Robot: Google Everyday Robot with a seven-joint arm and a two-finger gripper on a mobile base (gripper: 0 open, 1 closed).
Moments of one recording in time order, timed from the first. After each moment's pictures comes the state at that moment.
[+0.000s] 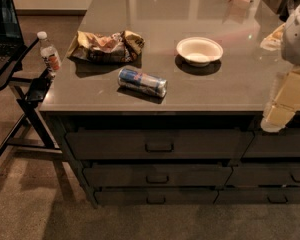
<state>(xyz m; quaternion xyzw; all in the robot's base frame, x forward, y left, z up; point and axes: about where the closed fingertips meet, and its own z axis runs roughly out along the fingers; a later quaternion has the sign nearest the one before) 0.438 -0.216 0.977 -0.60 0.78 -0.04 0.16</state>
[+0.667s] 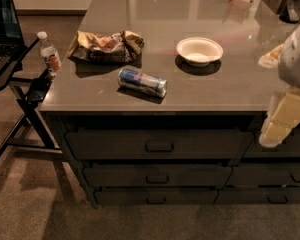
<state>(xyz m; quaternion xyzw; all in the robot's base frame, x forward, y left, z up) 0.435 -0.221 0.944 -0.60 0.78 -0.02 0.16</state>
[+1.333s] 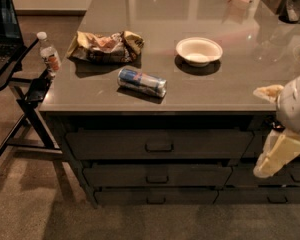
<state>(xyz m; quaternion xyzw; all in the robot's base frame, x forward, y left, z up) 0.417 -0.230 0.875 -0.61 0.76 0.02 0.21</state>
